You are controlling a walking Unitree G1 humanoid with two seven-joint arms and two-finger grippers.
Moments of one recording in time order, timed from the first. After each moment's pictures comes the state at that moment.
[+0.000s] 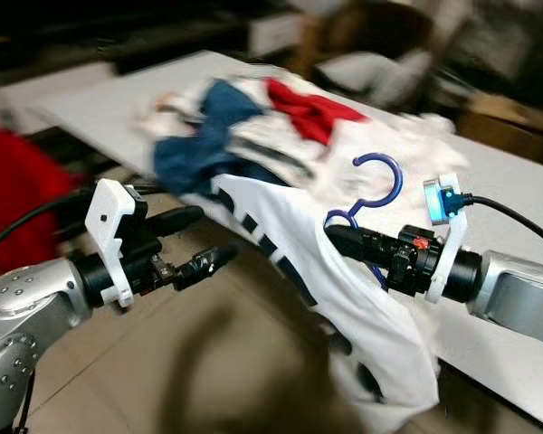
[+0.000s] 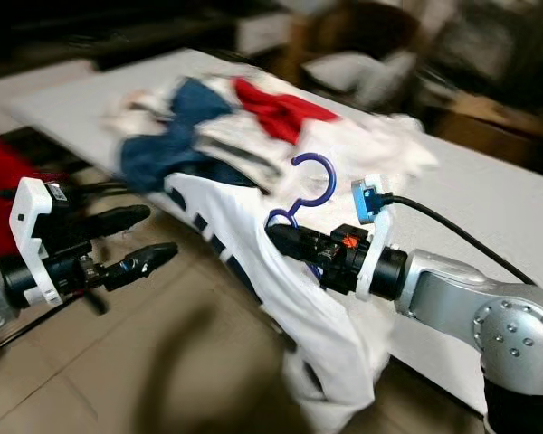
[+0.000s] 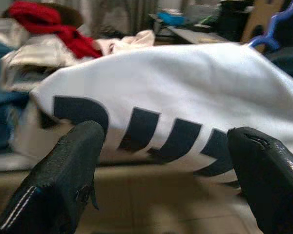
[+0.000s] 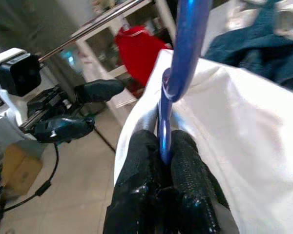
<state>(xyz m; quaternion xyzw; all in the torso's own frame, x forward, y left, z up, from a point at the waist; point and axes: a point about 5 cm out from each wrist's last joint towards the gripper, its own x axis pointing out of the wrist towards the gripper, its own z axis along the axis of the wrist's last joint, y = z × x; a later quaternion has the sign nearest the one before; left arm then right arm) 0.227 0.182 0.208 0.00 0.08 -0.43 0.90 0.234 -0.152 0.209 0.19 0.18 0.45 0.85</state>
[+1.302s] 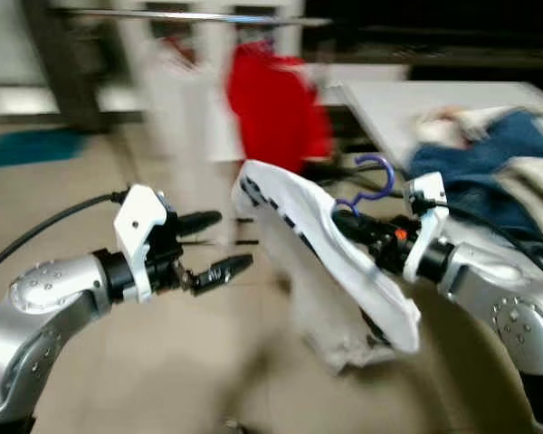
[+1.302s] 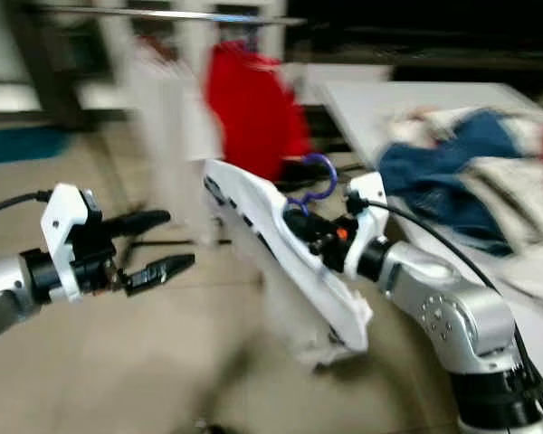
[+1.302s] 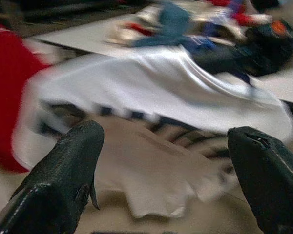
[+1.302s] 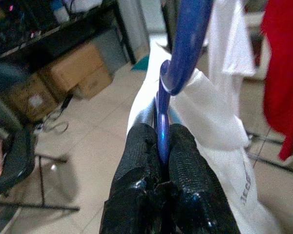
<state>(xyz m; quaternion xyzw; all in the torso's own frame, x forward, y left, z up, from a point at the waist) 0.242 0.176 0.204 0.06 0.06 -0.43 0.90 0.278 -0.160 0.172 0.09 0.14 0.37 0.91</state>
